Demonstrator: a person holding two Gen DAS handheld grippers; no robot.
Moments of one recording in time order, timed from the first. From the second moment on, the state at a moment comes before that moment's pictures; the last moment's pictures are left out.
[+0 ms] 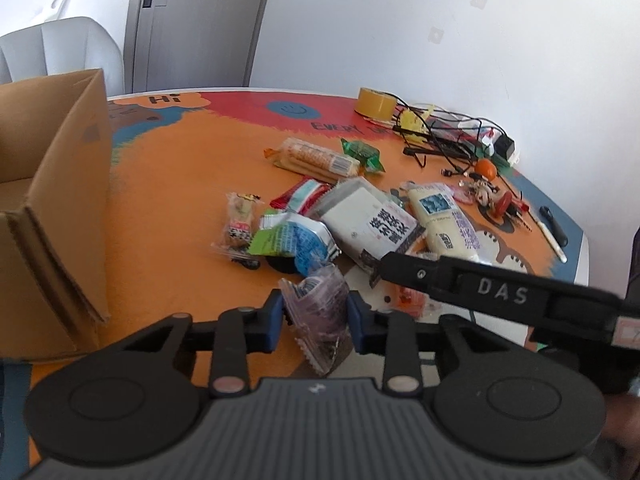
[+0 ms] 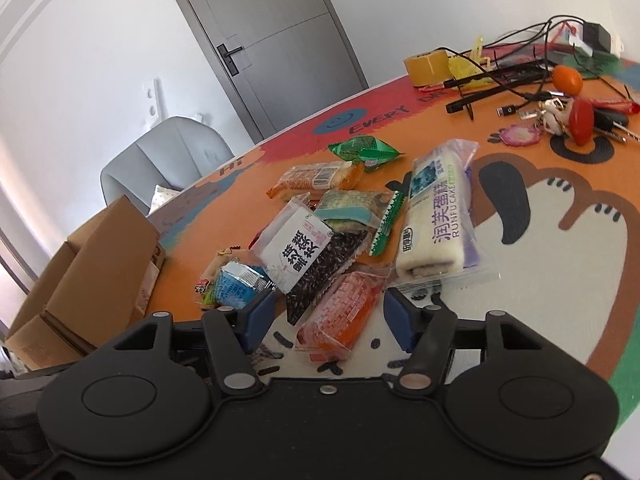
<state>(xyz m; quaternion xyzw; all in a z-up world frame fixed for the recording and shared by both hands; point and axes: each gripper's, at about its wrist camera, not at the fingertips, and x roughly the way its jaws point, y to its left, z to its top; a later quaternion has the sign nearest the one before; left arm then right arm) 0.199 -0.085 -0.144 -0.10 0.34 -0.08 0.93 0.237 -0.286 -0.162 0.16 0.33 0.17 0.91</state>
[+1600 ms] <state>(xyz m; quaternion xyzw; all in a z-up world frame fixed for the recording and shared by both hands) 0.124 -0.002 -0.026 -0.11 0.19 0.01 0.98 0.202 -0.215 -0.068 0.15 0.26 0.30 0.91</state>
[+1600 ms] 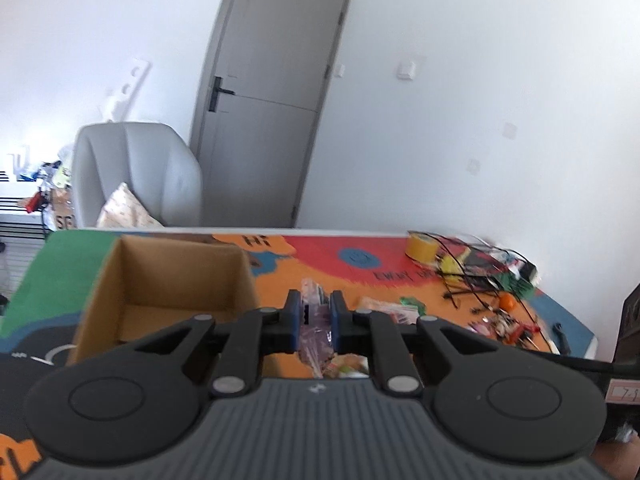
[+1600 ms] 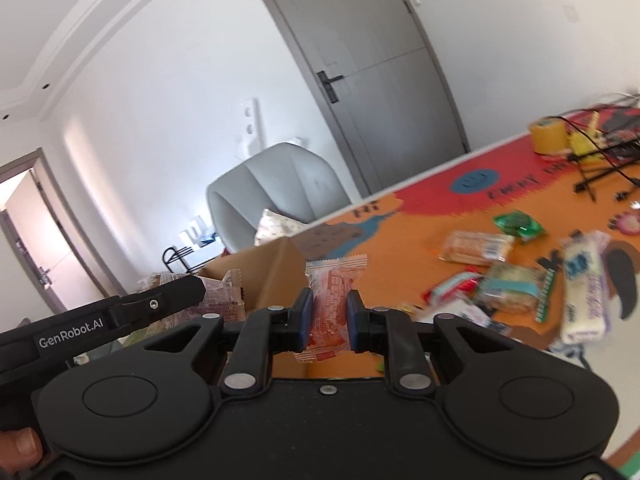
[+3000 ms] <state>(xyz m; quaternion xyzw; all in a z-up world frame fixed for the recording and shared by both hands) 0.119 0.058 -0.042 -0.16 0.22 0.08 0.96 0.202 -0.164 -0.068 0.15 0.29 0.32 0.89</state>
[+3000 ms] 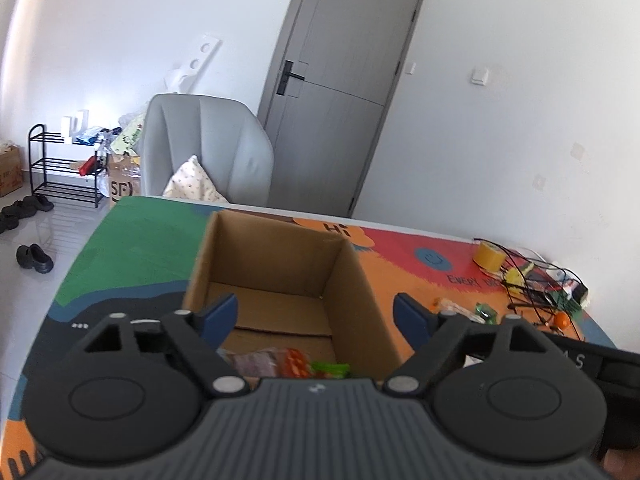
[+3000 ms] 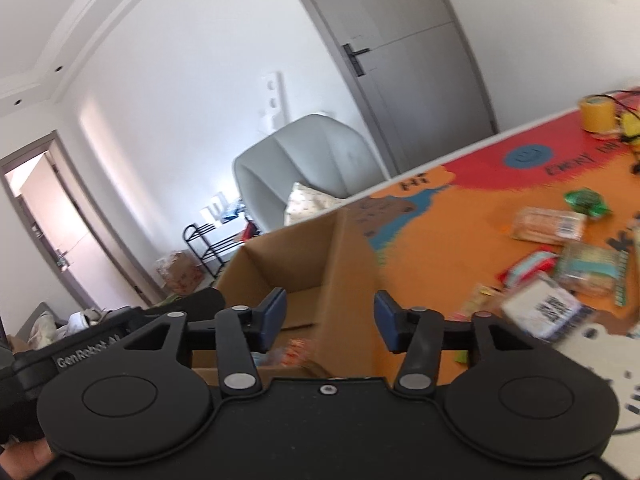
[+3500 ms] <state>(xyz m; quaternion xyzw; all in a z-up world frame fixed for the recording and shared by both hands) 0.136 -0.005 -0.049 -0.13 0.24 0.03 0.96 0.193 -0.250 -0.078 0.17 0.29 0.25 0.91</state>
